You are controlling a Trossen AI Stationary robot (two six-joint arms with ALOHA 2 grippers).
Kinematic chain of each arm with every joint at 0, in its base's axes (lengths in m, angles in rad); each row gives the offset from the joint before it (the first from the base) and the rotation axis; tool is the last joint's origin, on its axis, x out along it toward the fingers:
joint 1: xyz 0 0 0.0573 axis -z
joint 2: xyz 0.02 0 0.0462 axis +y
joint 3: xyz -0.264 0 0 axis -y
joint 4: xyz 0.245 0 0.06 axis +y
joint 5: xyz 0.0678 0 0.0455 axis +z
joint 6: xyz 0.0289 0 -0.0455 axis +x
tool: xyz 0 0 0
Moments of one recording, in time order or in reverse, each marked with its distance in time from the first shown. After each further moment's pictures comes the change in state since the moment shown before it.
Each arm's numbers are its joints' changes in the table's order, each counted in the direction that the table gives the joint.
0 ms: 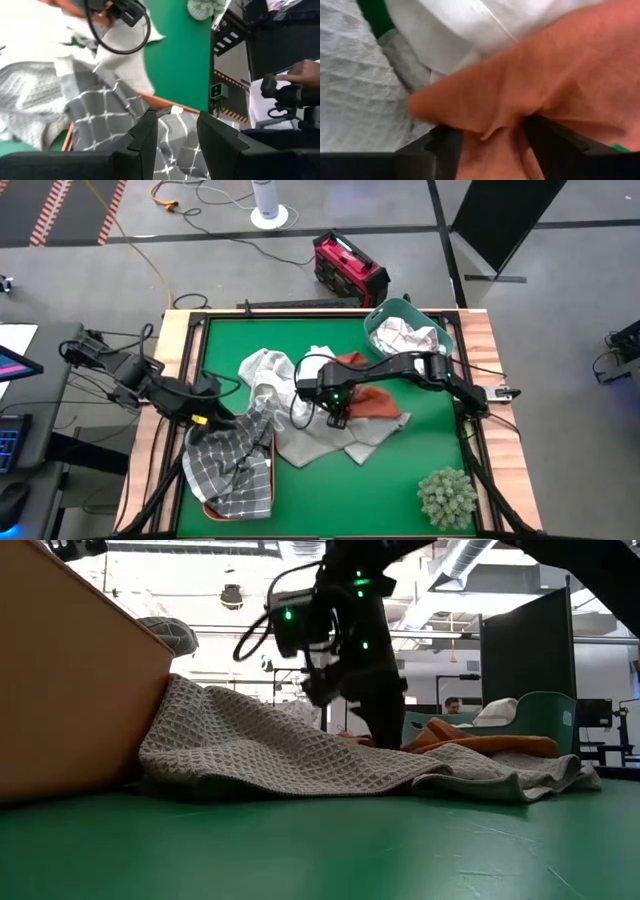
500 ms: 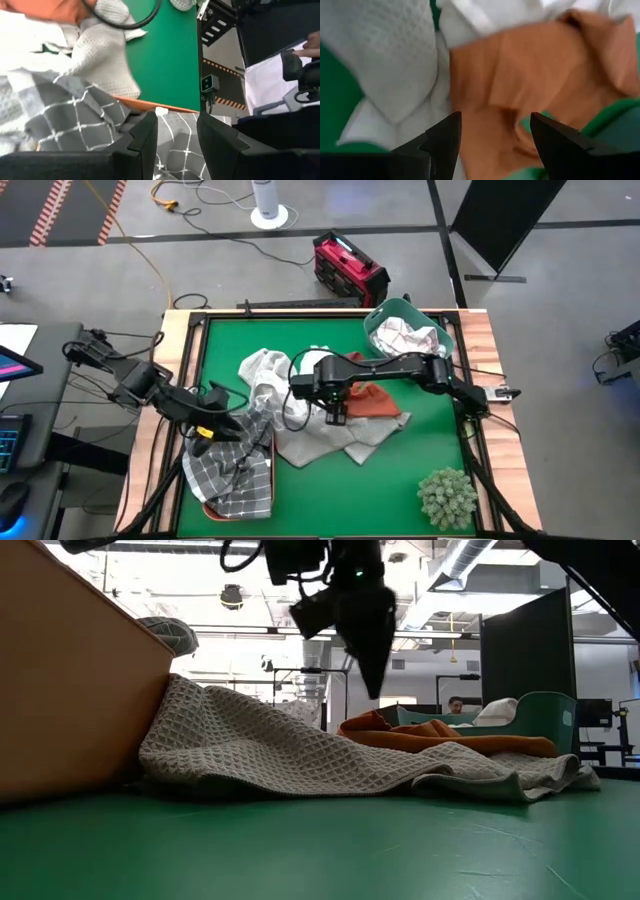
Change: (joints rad) left arm 0.038 0.082 0.000 -0.096 -0.030 0.068; right arm -0.044 0.002 0.316 0.248 -0.098 -0.093
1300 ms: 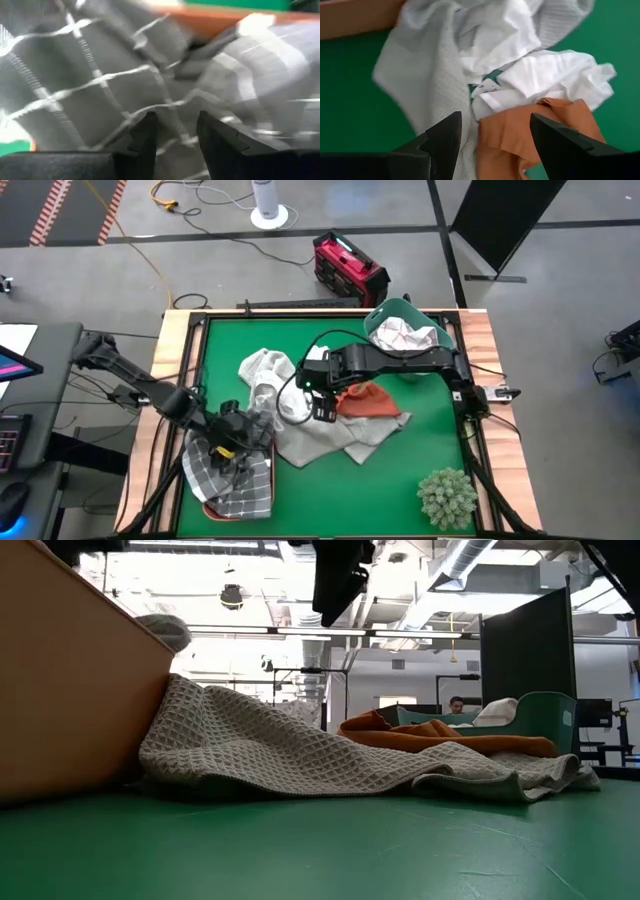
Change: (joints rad) left arm 0.001 0.162 -0.243 -0.060 -0.022 0.198; right arm -0.025 -0.176 0.034 -0.264 -0.004 0.024
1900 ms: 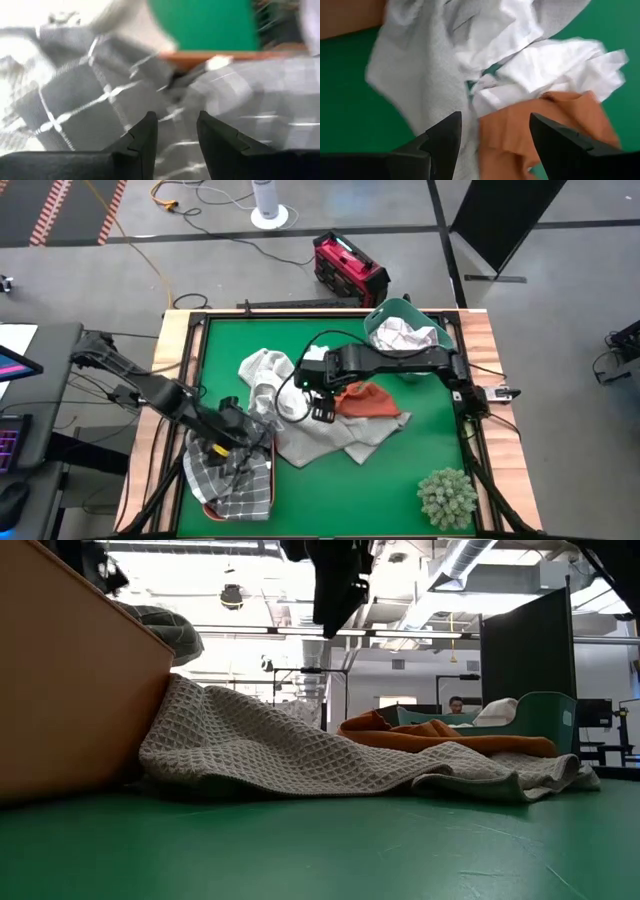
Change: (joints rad) left arm 0.002 -0.014 0.112 0.062 0.015 0.031; right arm 0.014 0.015 -0.016 0.003 0.030 0.034
